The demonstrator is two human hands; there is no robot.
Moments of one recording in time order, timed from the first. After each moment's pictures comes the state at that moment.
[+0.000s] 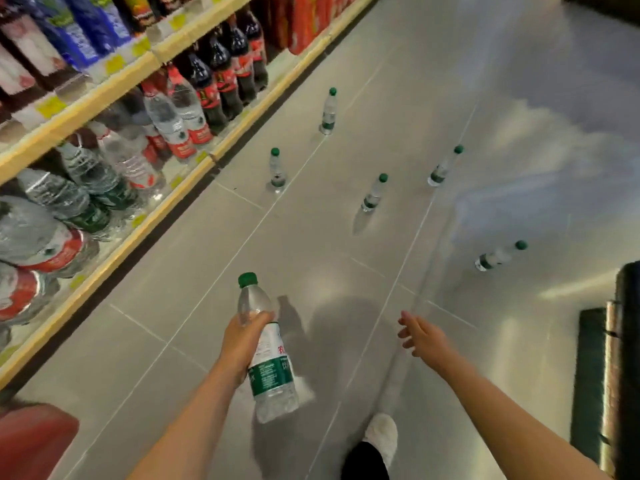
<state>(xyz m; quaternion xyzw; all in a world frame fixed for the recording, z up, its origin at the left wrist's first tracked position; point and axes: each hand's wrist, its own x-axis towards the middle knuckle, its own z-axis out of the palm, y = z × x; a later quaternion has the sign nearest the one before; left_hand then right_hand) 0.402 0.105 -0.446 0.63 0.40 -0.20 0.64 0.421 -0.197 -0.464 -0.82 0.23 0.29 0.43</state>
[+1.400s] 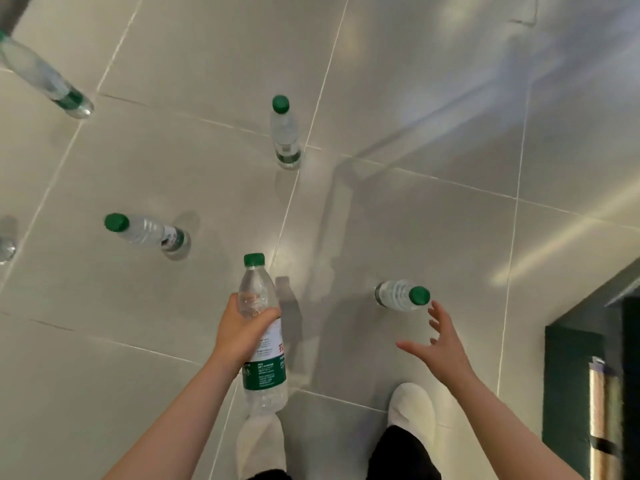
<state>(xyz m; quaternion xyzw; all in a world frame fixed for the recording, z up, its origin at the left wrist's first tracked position) 0.795 -0.419 -0.754 0.74 0.29 -0.31 0.51 0.693 -0.713 -0.777 -0.75 0.40 0.22 0.49</state>
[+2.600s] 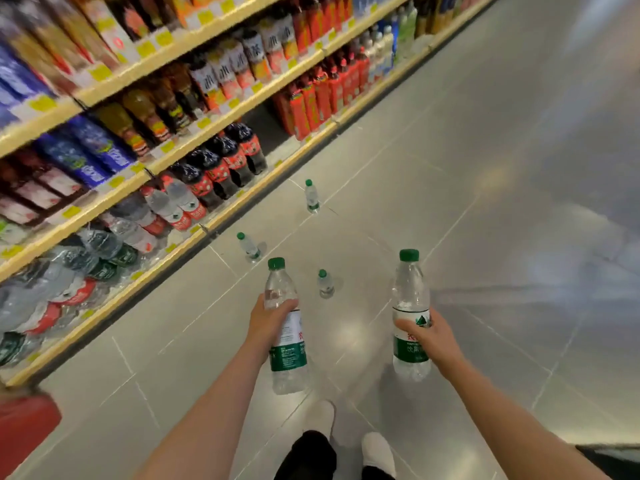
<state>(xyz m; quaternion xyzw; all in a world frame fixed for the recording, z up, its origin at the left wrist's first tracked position) 0.705 -0.316 -0.258 0.65 0.44 -0.05 0.62 0.774 -0.593 -0.294 -0.76 0.11 0.30 0.57</state>
